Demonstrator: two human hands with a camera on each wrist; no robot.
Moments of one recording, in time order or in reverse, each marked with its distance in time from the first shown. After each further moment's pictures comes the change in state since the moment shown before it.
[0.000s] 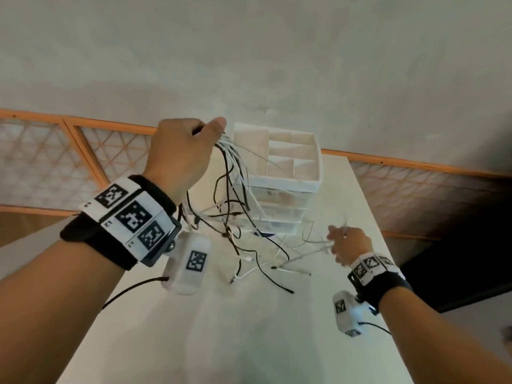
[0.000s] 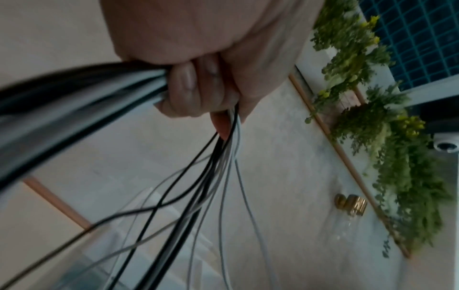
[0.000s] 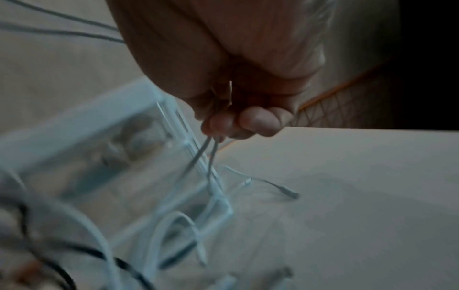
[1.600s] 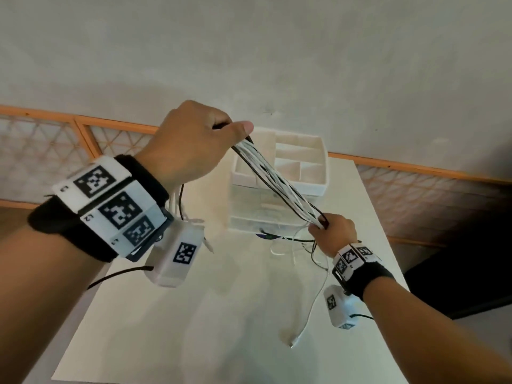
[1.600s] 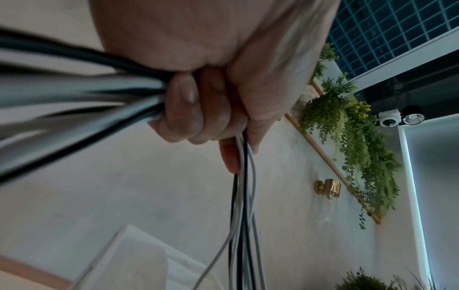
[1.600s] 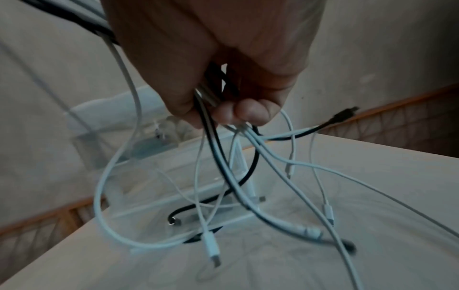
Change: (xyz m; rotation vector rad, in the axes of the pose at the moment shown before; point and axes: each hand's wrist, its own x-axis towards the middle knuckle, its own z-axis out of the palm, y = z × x) left_hand -0.001 0.038 -0.022 0.261 -0.246 0.105; right_hand -0.004 -0.045 0.020 -0.258 0.071 -0.332
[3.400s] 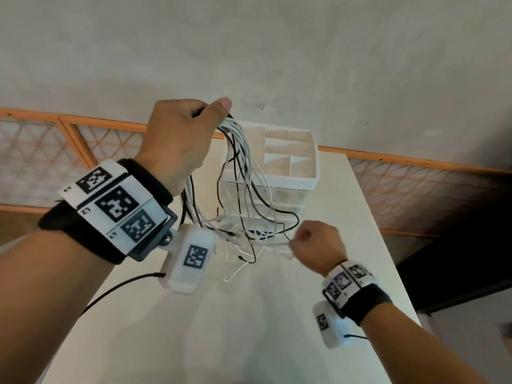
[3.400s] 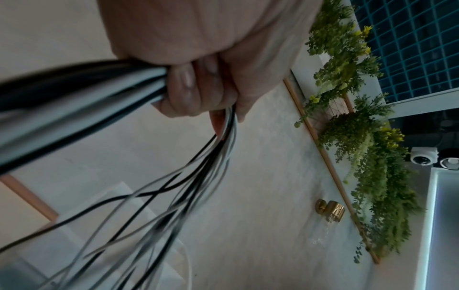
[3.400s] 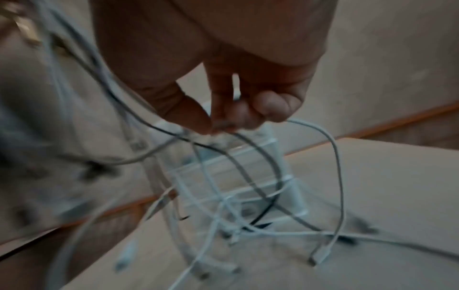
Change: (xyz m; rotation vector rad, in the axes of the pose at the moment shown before) left_hand 0.006 0.001 0.025 -0.443 0.212 -0.144; right_hand -0.050 -0.020 -0.006 0.055 -0.070 0.046
